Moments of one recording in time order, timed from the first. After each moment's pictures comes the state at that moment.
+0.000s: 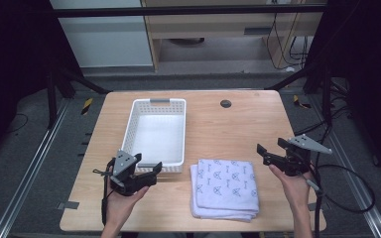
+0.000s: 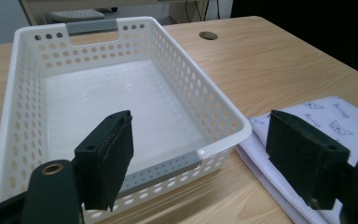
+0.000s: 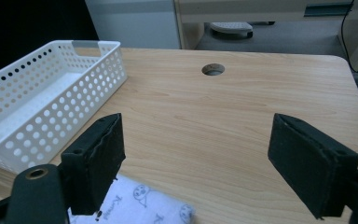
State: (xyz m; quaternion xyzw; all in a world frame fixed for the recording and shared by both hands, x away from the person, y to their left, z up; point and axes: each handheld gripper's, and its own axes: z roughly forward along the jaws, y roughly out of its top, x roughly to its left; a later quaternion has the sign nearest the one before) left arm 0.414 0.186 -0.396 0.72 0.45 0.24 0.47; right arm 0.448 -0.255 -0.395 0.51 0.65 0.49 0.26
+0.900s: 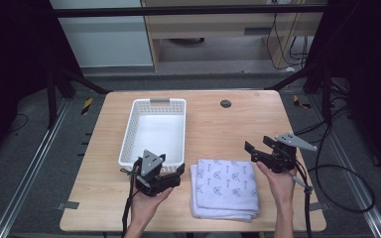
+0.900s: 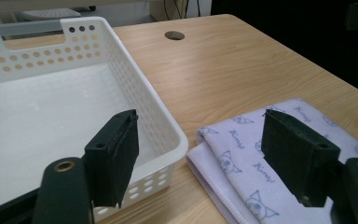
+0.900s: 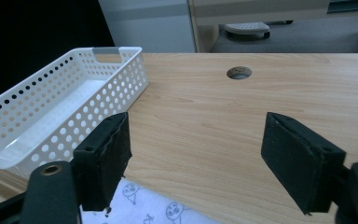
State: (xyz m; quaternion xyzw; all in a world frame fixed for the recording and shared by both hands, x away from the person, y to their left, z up) left arm 0.413 0.130 -0.404 0.73 0.43 0.22 0.48; right arm 0.459 -0.227 -0.402 0.51 0.65 0.51 0.24
